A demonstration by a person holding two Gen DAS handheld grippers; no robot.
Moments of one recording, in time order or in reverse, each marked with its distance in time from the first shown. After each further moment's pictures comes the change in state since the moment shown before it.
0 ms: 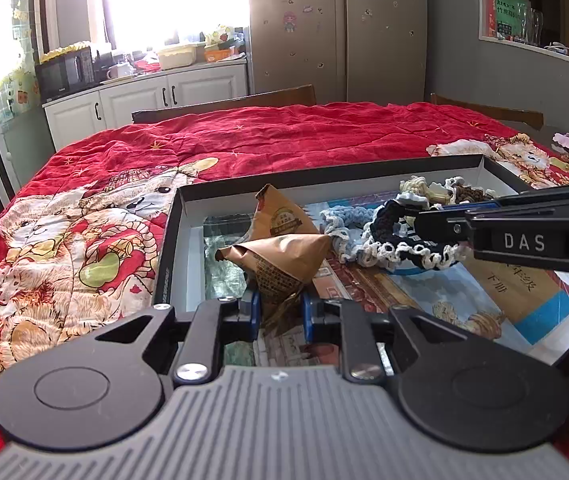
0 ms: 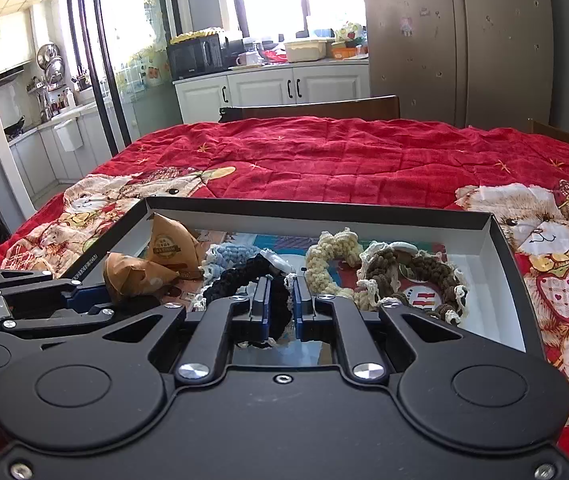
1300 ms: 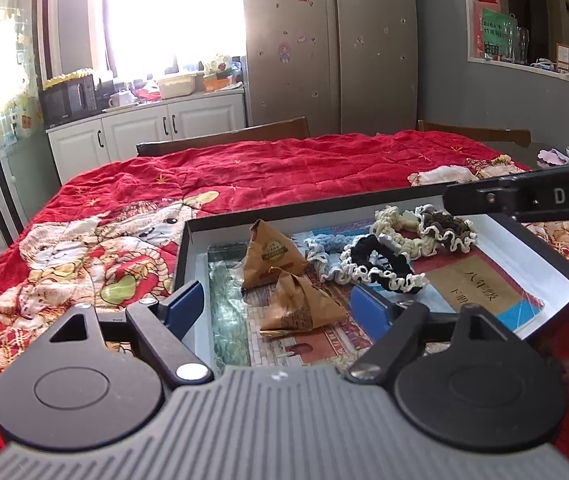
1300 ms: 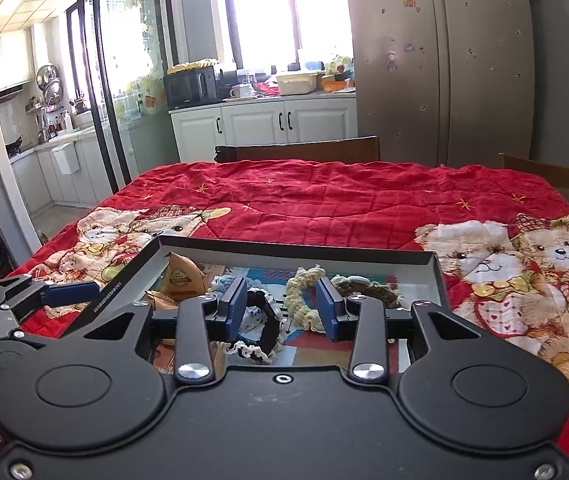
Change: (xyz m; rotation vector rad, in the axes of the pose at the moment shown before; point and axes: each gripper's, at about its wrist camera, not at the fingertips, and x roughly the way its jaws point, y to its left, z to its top) left arm -0.045 -0.009 0.003 0.018 -0.088 0.004; right arm -0.079 -0.007 0.013 0.002 -0.095 -0.024
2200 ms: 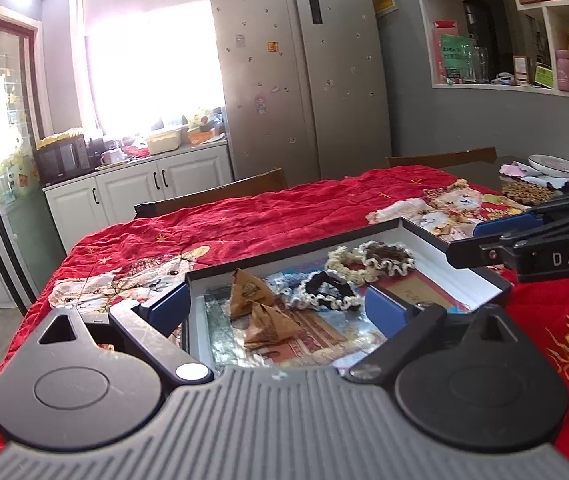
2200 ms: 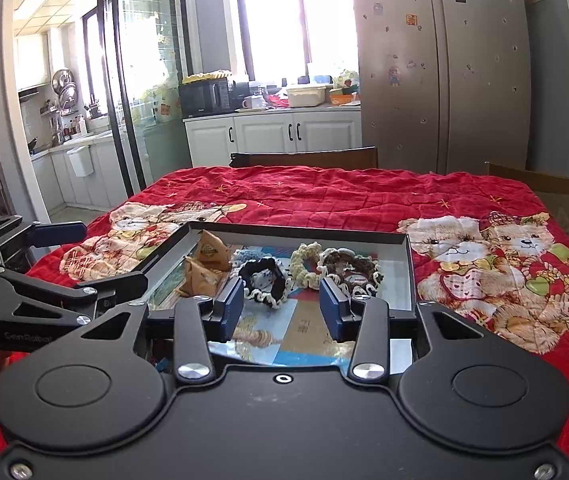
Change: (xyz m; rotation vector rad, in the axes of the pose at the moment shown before) left arm -0.090 -0.029 0.005 0.104 -0.129 -0.026; right arm -0.101 0.000 -0.032 -0.032 -0.036 0.027
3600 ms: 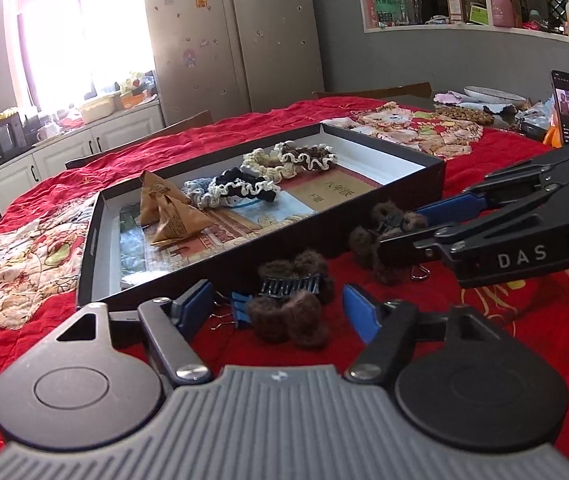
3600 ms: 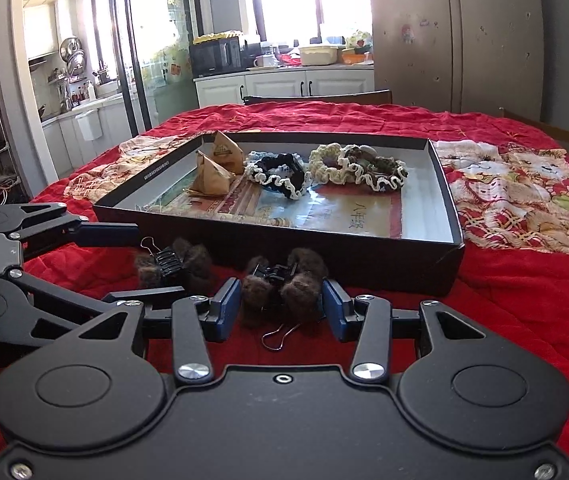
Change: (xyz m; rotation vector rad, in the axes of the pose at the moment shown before) left arm 0.013 -0.033 -0.075 0.092 0.118 -0.181; right arm 0.020 0.012 -0.086 -0.013 0.109 0.030
